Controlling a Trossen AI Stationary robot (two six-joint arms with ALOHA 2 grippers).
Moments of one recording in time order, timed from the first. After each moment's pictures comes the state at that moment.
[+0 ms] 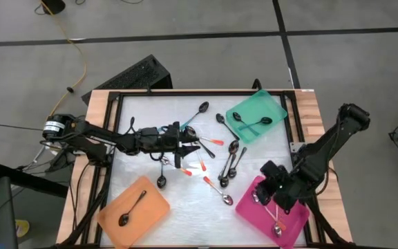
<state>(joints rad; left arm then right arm) -0.01 1.44 0.62 0.77 -0.10 -0.26 0.79 1.25 0.96 -0.85 0.40 1.62</state>
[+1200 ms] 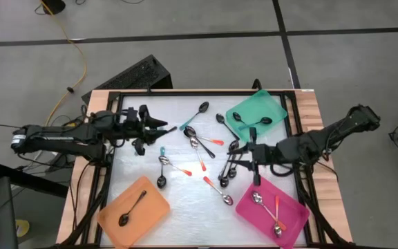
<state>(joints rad) 0.09 0.79 0.62 0.25 0.02 -0.25 0.45 1.09 0.95 -0.02 0.45 -0.05</state>
